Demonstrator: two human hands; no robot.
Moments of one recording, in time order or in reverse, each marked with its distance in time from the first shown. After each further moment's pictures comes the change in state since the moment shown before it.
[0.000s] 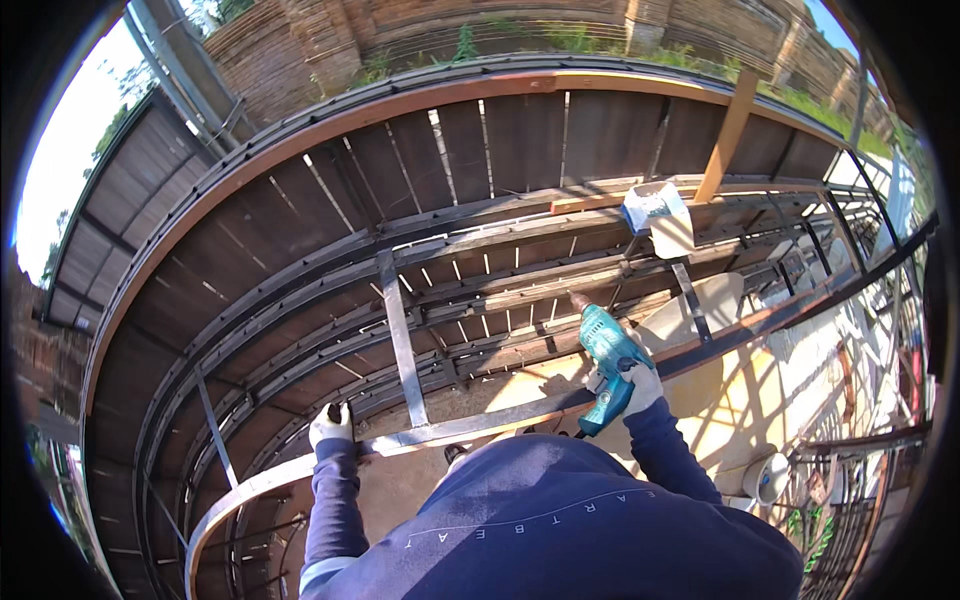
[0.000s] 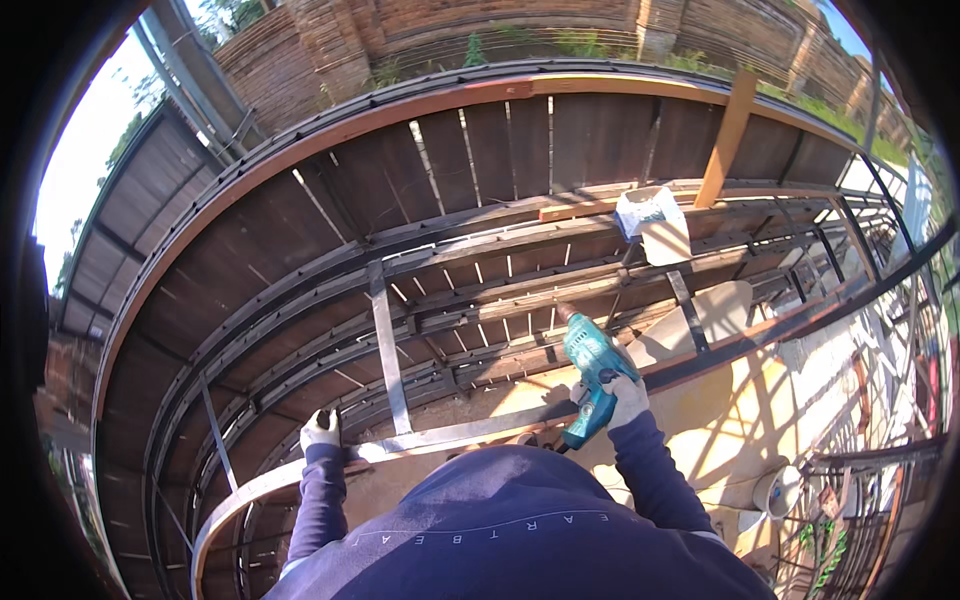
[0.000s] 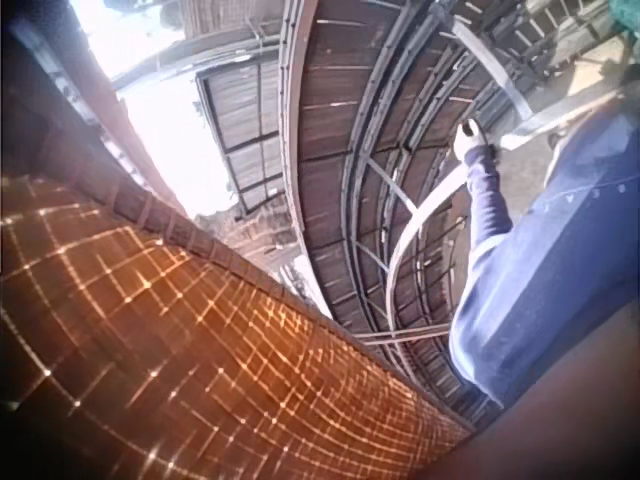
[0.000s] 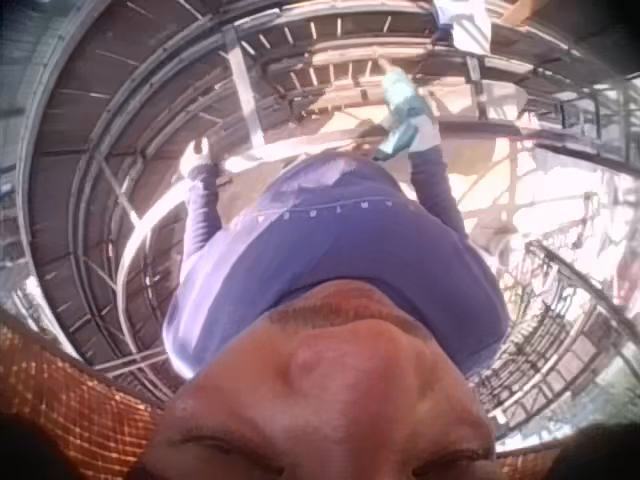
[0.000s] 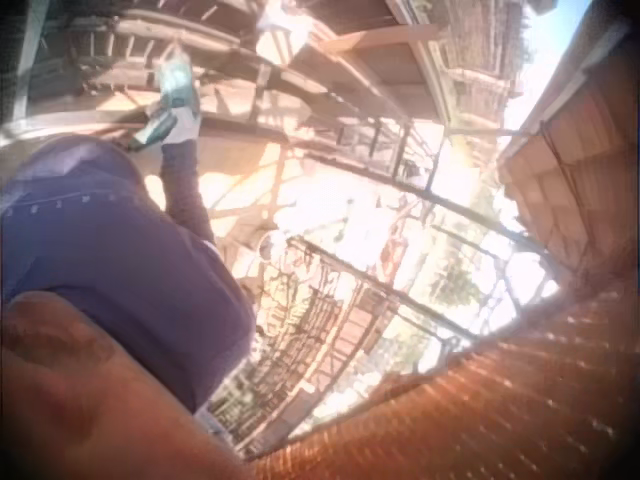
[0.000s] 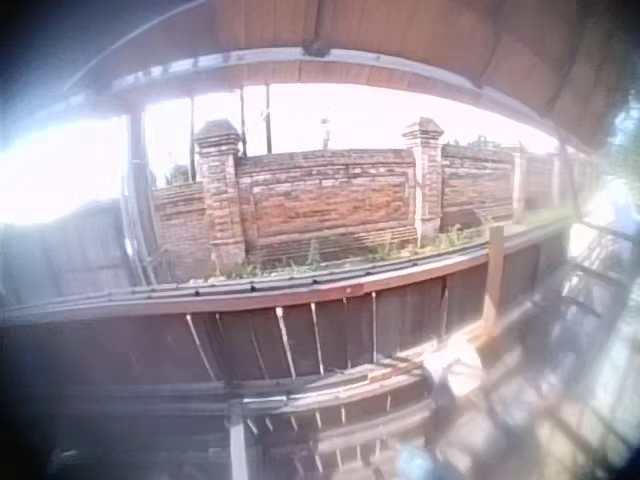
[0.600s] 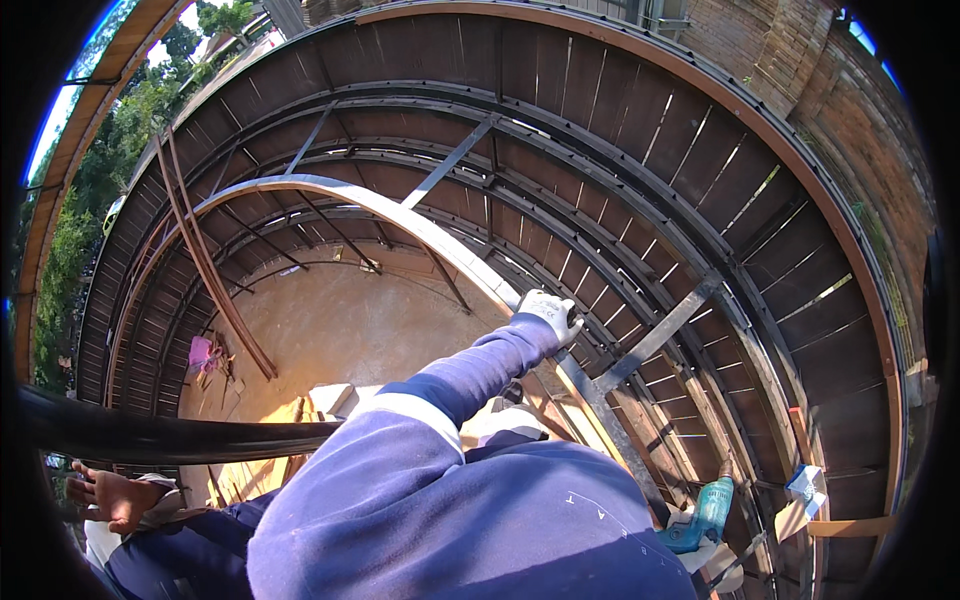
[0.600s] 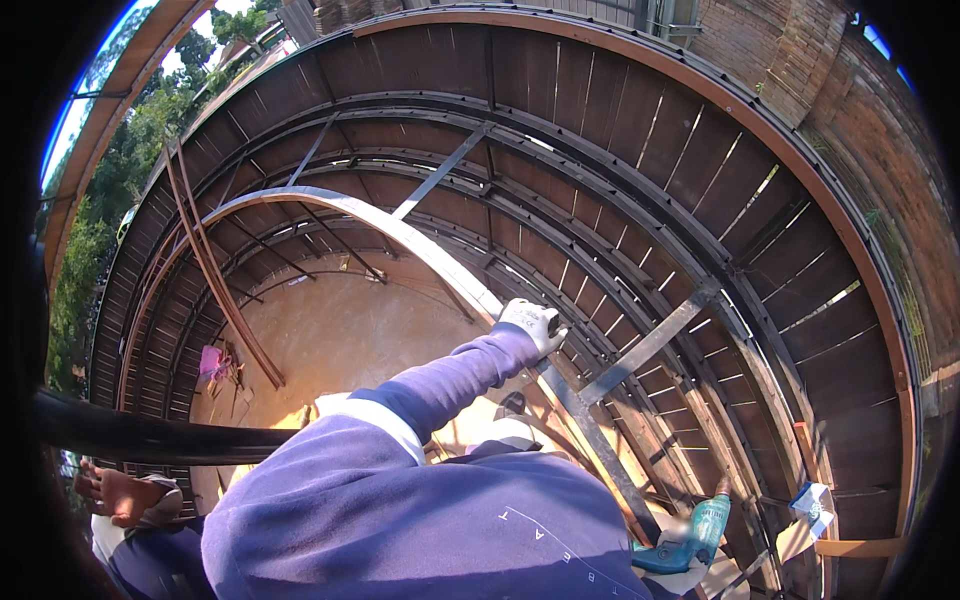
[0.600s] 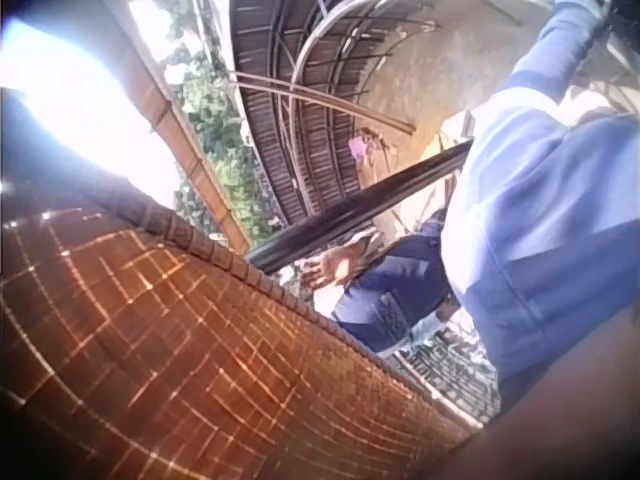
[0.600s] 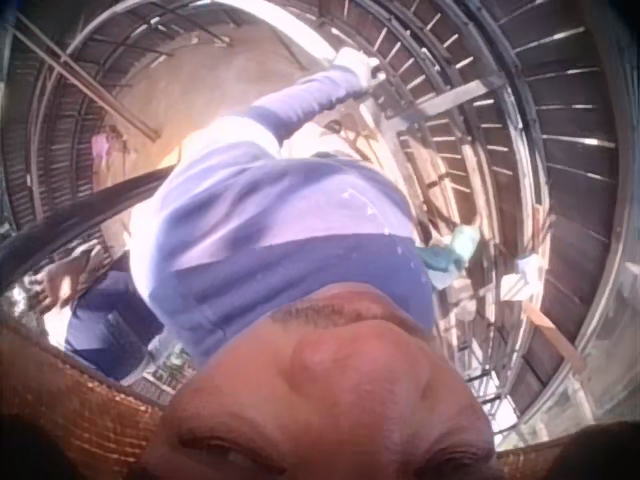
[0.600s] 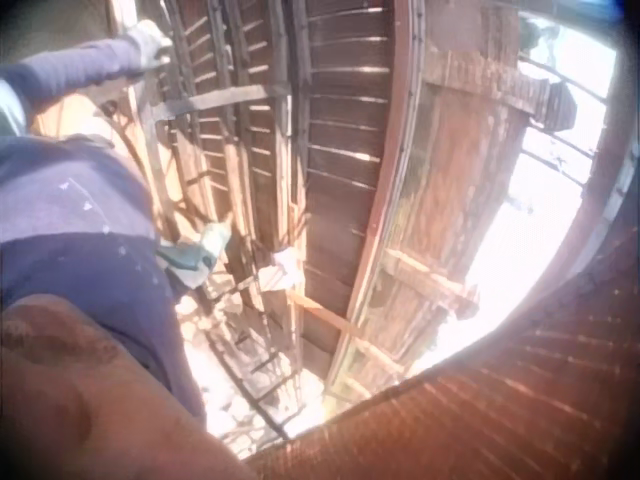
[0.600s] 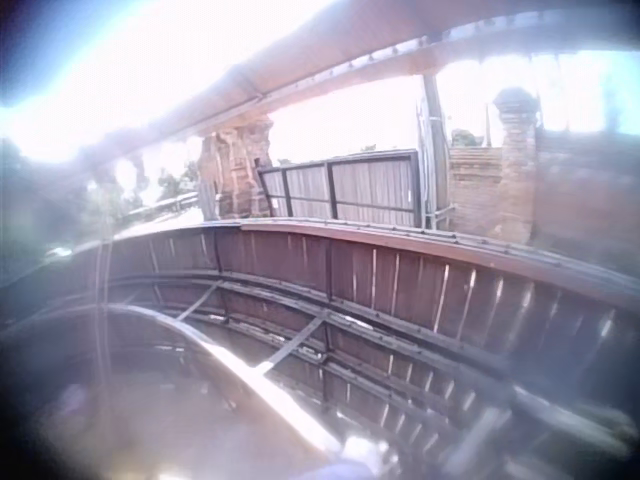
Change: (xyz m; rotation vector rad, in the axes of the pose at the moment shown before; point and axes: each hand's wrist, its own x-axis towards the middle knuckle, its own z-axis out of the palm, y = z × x) left_hand -0.039 0.038 -0.039 0.135 -0.274 -0.132; right_hand 0.012 0.023 -0.001 -0.056 0.039 0.154
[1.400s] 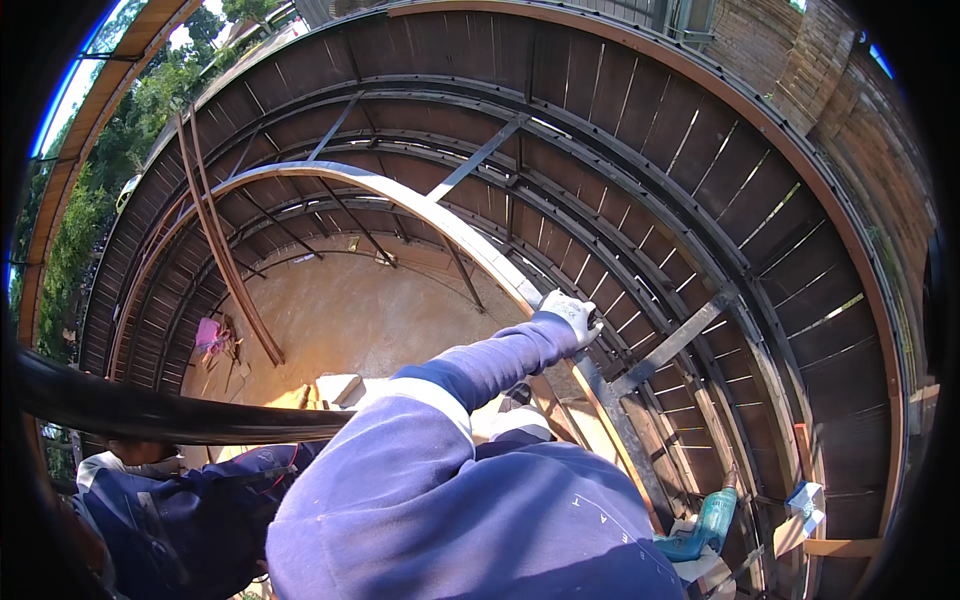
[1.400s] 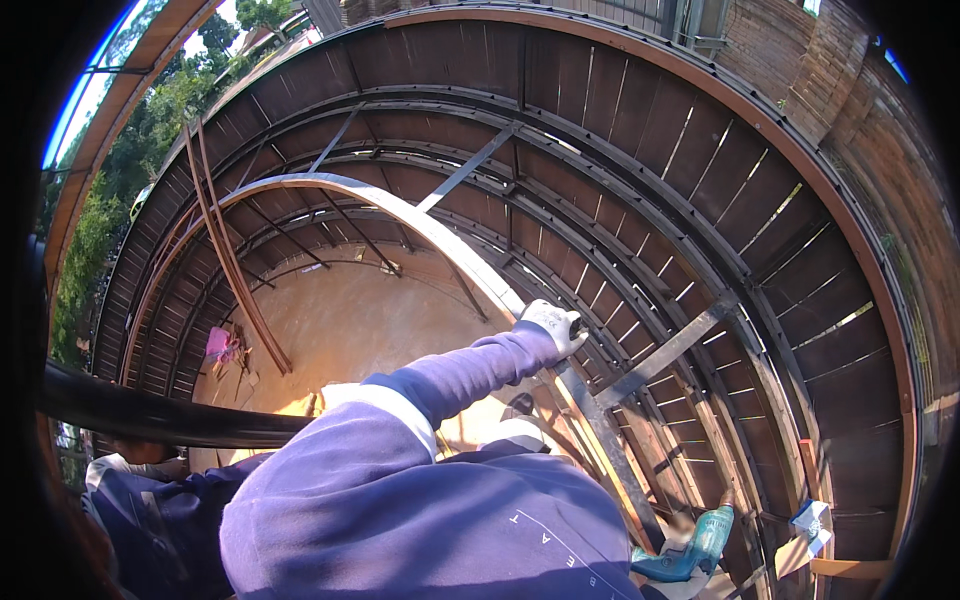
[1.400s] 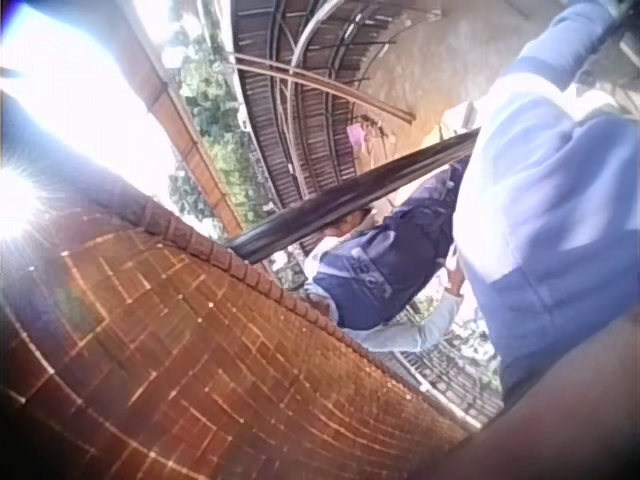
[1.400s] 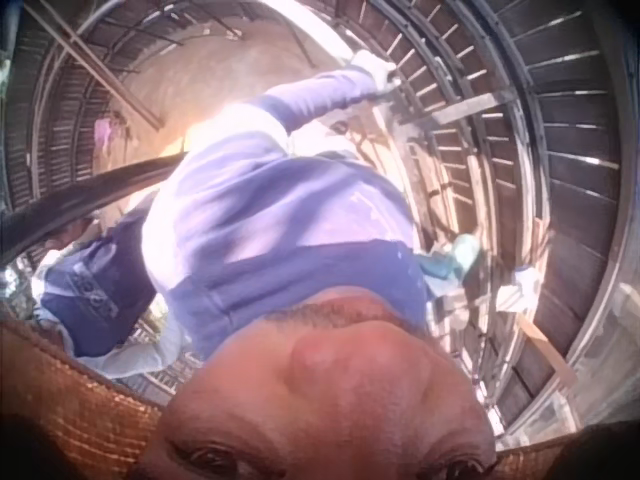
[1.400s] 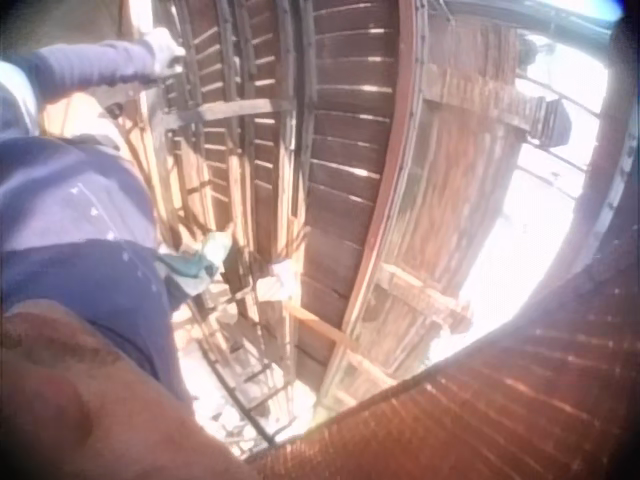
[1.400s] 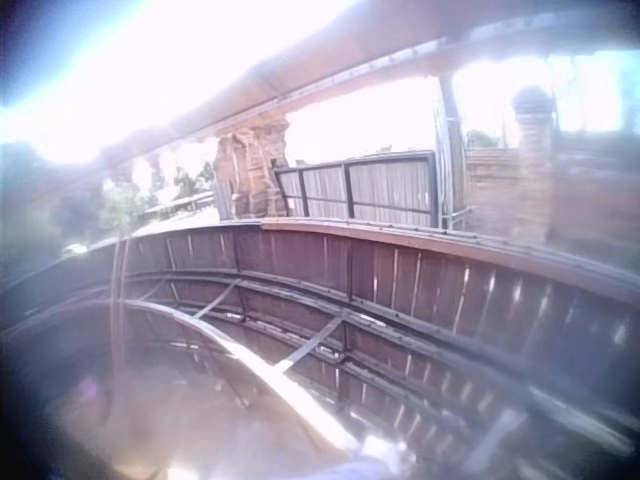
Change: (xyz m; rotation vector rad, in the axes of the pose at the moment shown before) left_hand 0.002 0.002 -0.002 -0.002 -0.037 0.058; right_hand 0.008 -0.007 -0.016 -0.032 -0.096 0.054
